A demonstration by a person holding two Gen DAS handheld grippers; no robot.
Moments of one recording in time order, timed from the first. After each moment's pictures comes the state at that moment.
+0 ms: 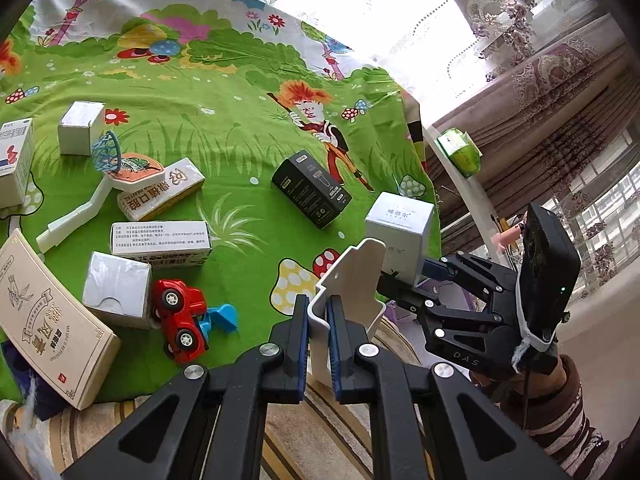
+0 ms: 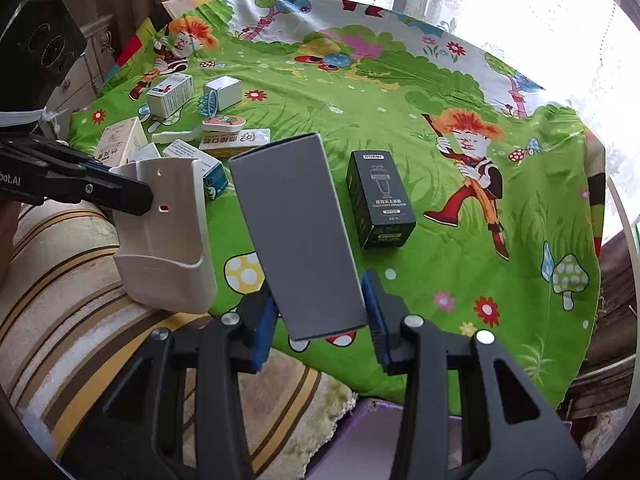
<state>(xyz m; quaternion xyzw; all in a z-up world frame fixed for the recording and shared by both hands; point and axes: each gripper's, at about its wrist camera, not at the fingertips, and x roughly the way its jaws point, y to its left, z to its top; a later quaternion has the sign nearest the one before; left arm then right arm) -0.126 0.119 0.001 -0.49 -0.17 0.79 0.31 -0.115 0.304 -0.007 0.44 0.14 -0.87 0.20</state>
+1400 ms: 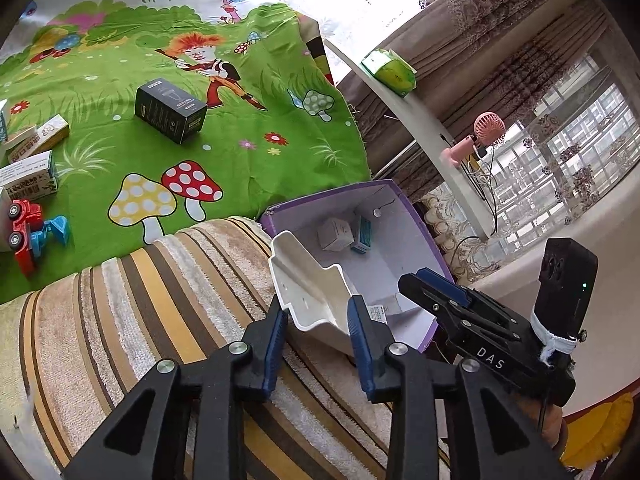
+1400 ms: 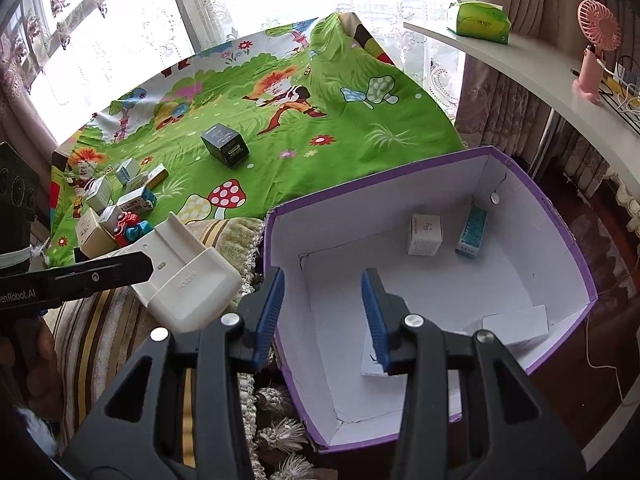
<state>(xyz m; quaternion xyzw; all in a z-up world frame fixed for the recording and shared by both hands) -0.028 0.230 0.005 -0.52 -0.09 0.76 0.40 0.044 0.427 0.003 0.42 -0.11 -0.90 -0.04</state>
